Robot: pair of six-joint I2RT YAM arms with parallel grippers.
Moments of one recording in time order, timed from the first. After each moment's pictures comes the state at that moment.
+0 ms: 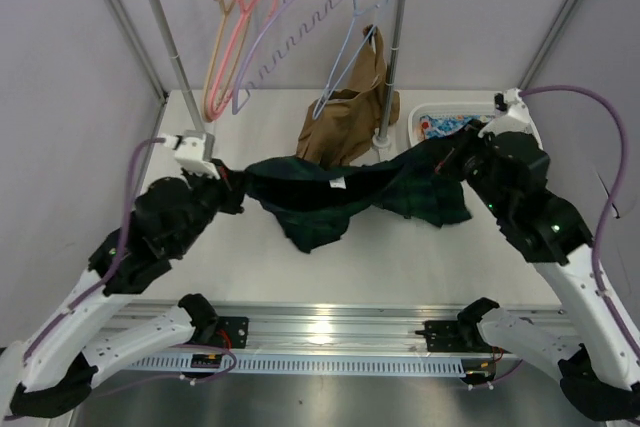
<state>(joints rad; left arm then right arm) -0.80 0.72 1.03 -0.57 -0.40 -0.38 0.54 0.94 1.30 -0.64 0.26 0.63</state>
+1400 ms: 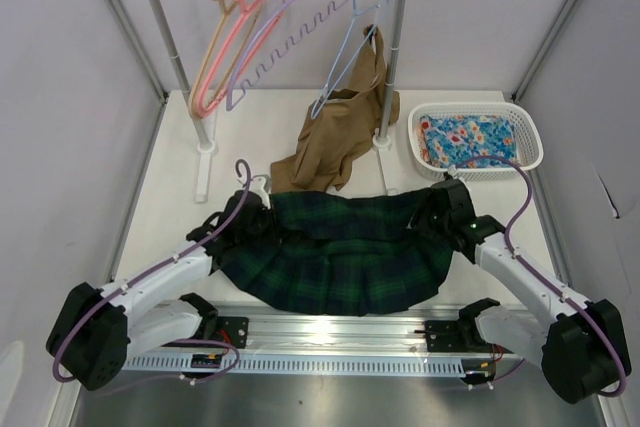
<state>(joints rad) -0.57 1.04 0.49 -0.17 0.01 -0.57 0.40 1.05 0.62 -0.42 0.10 0.75</state>
